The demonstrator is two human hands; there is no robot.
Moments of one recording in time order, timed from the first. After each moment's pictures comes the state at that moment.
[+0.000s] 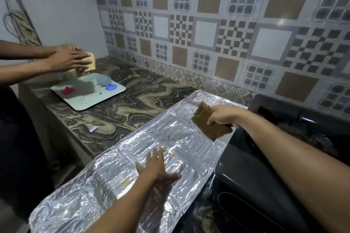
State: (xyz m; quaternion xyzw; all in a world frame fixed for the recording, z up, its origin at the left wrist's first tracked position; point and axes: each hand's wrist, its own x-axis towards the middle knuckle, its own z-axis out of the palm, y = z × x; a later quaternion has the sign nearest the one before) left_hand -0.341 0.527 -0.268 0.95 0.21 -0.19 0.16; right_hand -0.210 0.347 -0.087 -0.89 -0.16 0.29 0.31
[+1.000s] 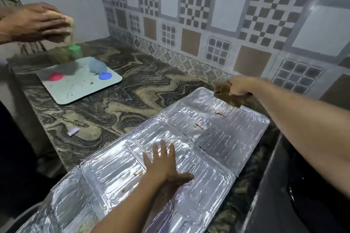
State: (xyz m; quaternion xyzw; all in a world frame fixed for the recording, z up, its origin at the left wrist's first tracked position) left_hand -0.241 0.529 -0.274 0.94 0.20 -0.19 0.18; right_hand 0.017 0.400 -0.108 -0.96 -0.25 0.10 -0.04
